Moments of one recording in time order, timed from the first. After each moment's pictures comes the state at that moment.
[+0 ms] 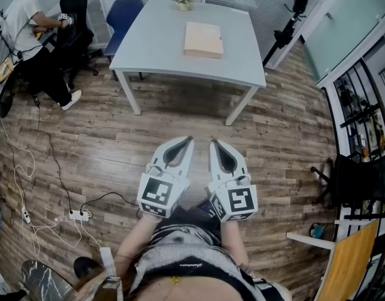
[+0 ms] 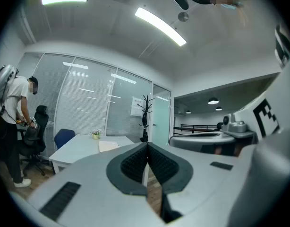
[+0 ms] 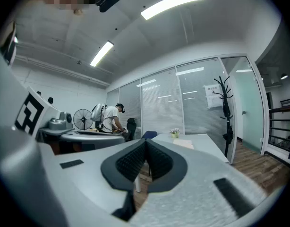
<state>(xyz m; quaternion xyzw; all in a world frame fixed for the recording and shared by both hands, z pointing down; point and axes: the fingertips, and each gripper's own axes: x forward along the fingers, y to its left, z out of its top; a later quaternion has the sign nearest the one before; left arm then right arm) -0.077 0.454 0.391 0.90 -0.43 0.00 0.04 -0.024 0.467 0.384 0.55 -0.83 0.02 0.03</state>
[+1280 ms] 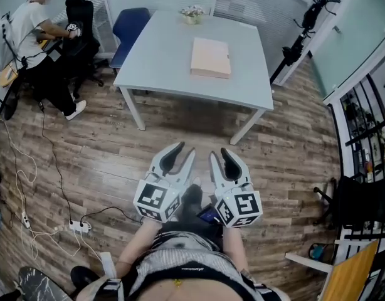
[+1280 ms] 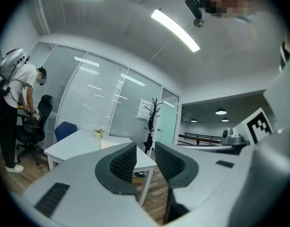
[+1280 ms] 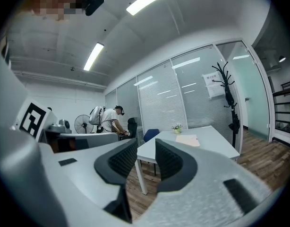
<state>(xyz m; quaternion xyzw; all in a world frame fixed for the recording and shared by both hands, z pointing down) -0.085 0.360 0.395 0.89 -0.45 -0.04 0.09 -0.009 0.370 0.403 0.53 -0.84 0.08 0.00</state>
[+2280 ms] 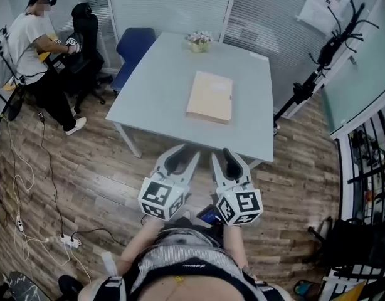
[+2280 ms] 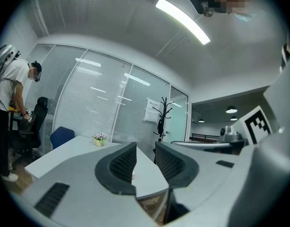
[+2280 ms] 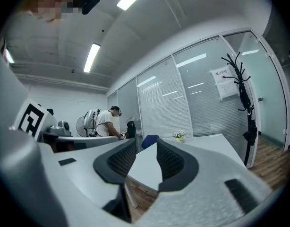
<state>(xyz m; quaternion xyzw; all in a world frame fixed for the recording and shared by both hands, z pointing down) -0.032 0.120 0.366 0.87 -0.48 -0.04 0.08 0.036 0.119 0.369 0.49 -0.87 0.06 -0.01</state>
